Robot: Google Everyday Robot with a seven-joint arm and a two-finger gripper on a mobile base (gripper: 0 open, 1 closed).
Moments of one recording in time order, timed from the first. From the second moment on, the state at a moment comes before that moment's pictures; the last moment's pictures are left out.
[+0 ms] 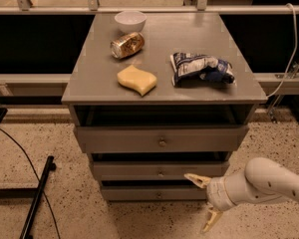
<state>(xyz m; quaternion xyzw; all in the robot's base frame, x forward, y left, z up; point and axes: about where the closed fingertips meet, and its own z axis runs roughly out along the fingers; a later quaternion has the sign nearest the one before) 0.427 -0.150 0.511 -0.75 0.57 0.17 0.31</state>
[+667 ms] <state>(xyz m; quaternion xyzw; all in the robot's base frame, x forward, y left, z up) 0.401 -0.163 0.408 -0.72 0.59 0.23 0.29</state>
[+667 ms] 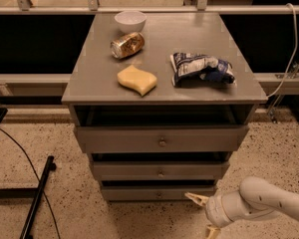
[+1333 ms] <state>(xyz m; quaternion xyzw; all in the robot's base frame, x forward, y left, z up) 0.396 -0.154 0.400 -0.72 0.60 0.22 0.27</state>
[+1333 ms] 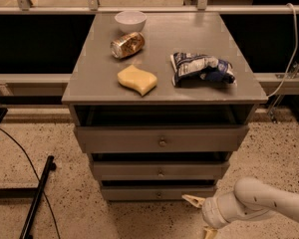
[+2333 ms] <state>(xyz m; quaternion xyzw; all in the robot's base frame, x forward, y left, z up) 0.431 -0.172 0.316 -0.72 0.62 0.16 0.27</state>
